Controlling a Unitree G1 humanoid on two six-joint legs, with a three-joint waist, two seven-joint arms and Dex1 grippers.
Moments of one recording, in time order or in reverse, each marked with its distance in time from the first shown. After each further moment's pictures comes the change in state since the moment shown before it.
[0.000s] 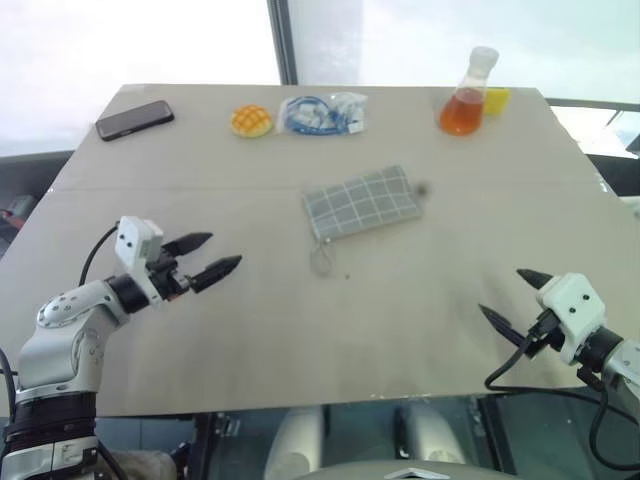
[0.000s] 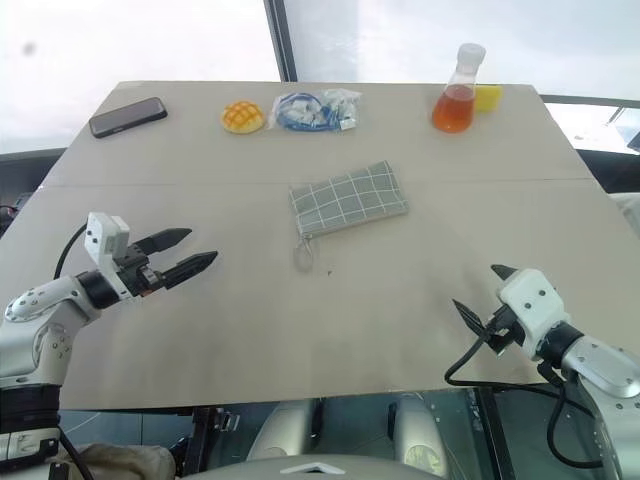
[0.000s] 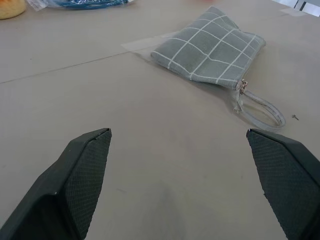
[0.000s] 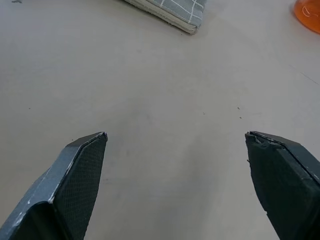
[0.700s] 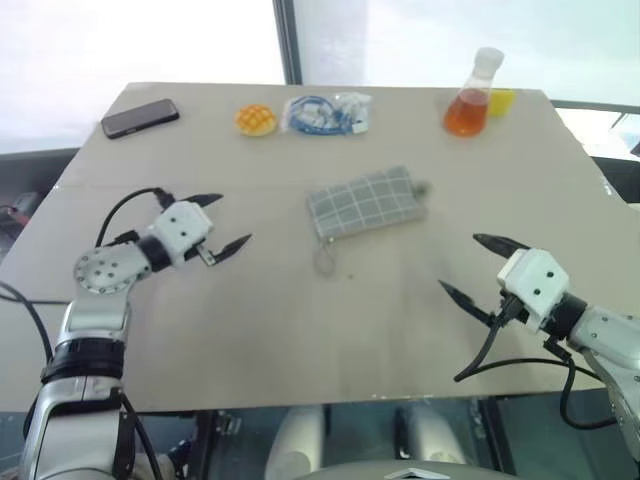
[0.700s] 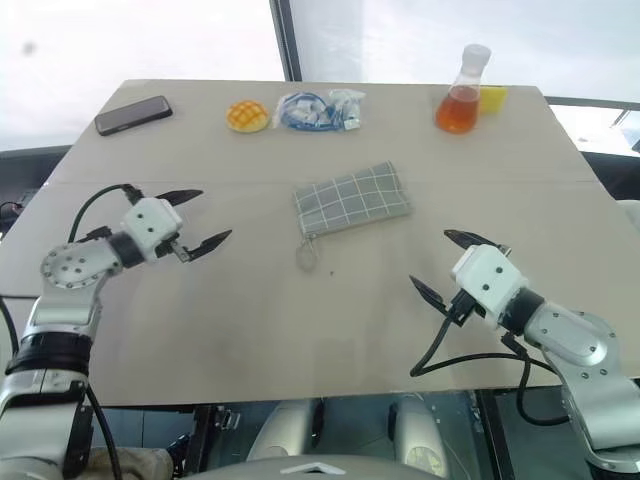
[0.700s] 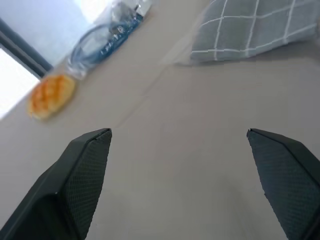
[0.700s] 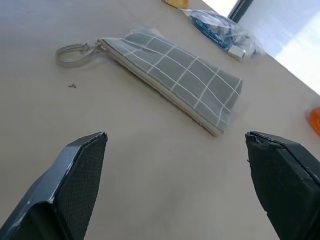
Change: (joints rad) left arm -0.359 0.027 -0.261 0.507 0.564 -0.875 0.139; right arm -0.232 -0.036 0.189 -0.084 -0.056 -0.033 -0.014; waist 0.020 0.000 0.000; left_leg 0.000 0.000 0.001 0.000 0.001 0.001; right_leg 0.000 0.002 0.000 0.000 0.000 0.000
